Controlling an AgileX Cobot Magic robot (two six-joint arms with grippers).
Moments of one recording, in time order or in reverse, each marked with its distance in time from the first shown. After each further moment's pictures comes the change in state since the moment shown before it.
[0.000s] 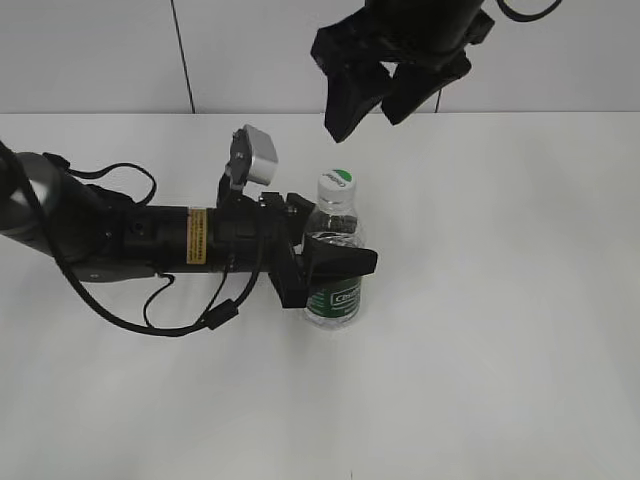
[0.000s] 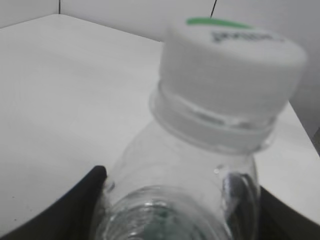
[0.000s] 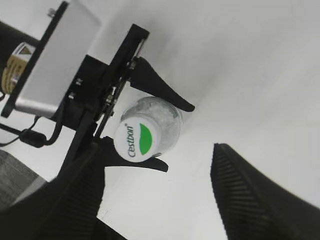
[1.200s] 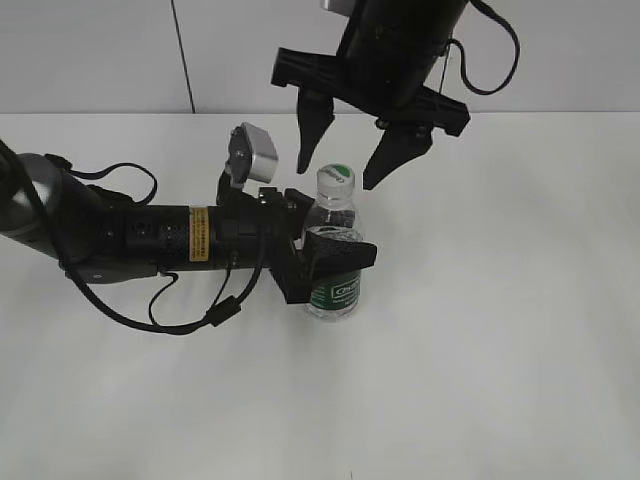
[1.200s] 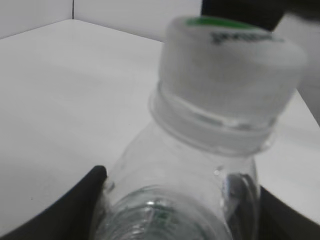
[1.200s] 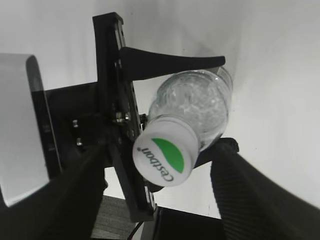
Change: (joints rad) left arm -0.001 0.004 -0.001 -0.049 0.014 0.048; right arm 0.002 0.112 -0.003 0.093 0.000 0.595
